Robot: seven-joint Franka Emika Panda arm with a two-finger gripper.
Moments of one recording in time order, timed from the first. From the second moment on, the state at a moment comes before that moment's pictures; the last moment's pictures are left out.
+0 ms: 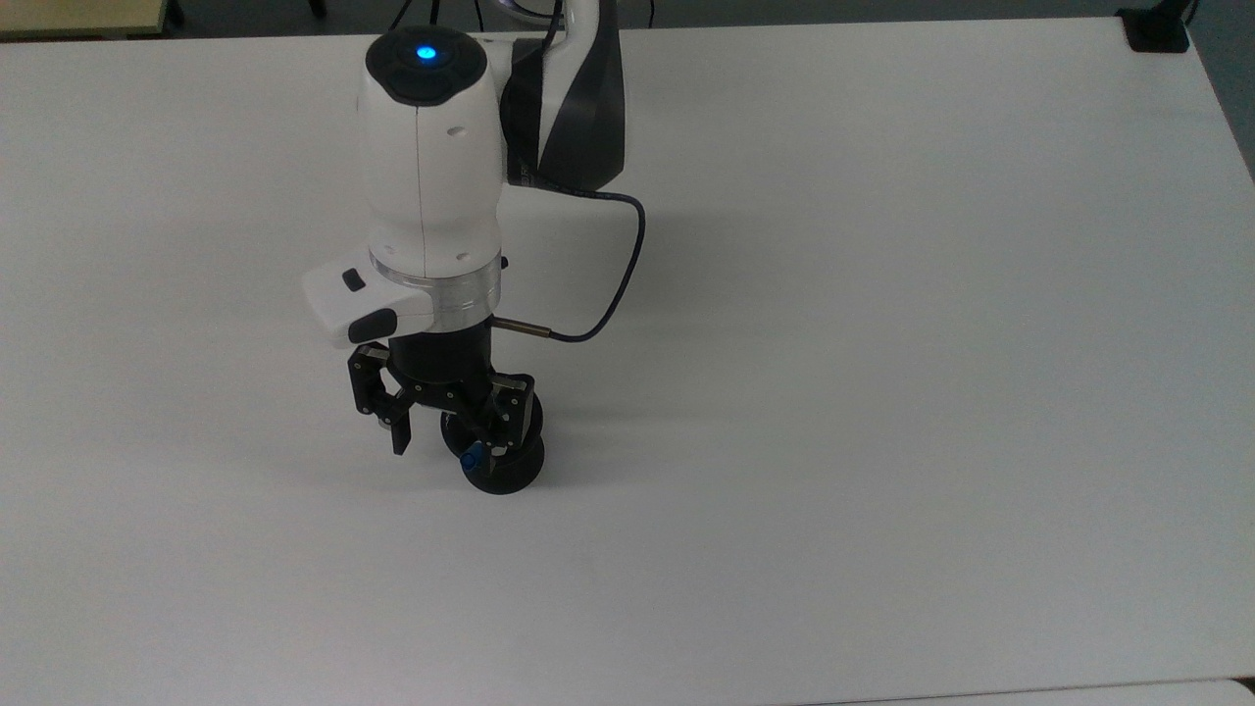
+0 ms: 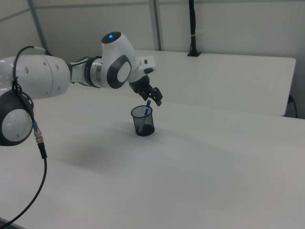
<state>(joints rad) 0.08 0.63 -0.13 -1.35 -0.02 2.39 0.21</state>
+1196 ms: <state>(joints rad) 0.13 0.68 -0.16 -1.28 -0.02 2.39 0.22</state>
